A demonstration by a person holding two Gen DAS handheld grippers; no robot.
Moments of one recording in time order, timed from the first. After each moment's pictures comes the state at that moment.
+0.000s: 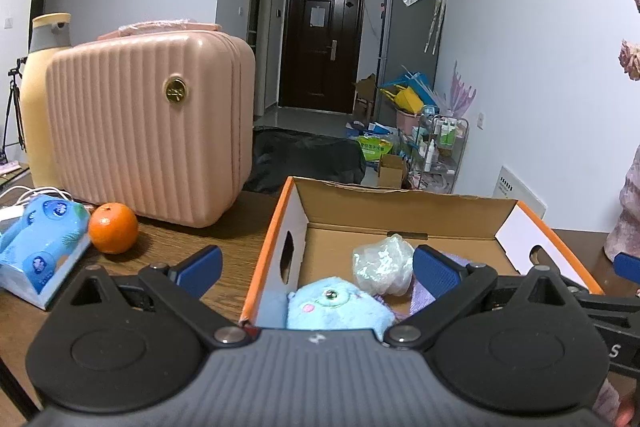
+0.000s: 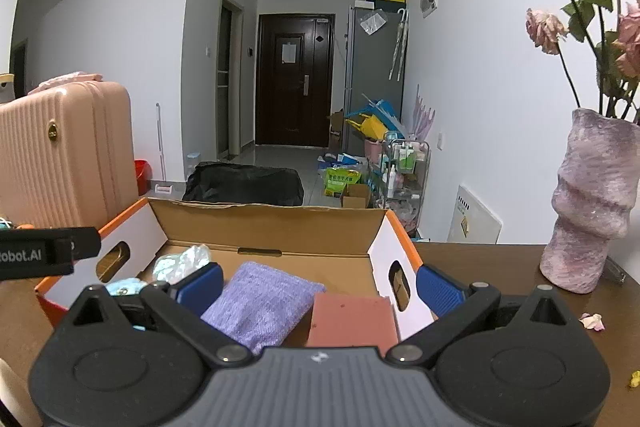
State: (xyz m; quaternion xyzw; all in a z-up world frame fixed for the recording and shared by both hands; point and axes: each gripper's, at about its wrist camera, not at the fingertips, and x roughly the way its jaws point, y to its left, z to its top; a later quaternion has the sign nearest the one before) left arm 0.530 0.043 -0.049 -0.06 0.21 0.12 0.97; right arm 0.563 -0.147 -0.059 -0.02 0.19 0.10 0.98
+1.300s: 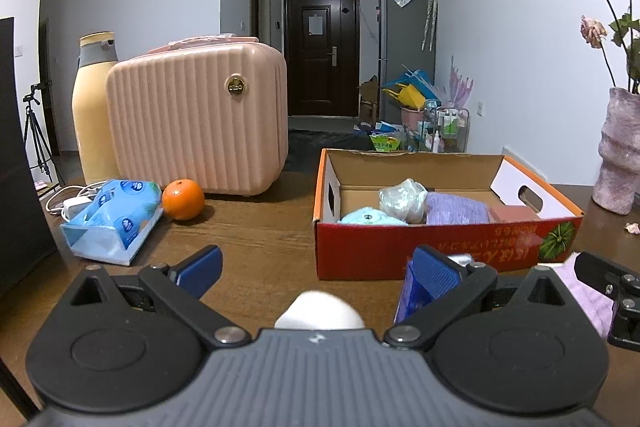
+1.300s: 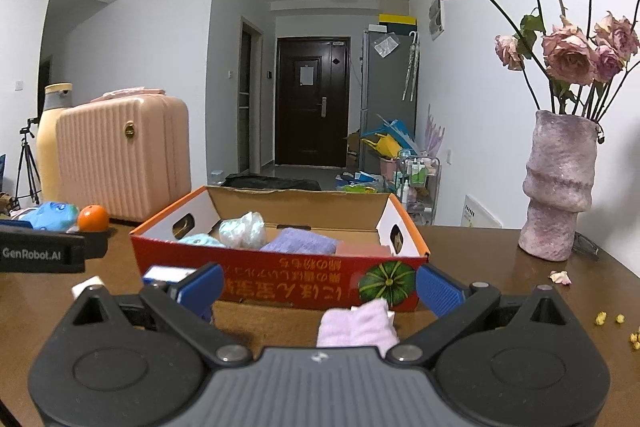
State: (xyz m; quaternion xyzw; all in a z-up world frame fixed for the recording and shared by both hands) left arm 0.405 0.042 -0.057 -0.02 0.20 0.12 0.97; right arm 0.422 -0.171 -0.065 -0.02 0.15 0.13 0.98
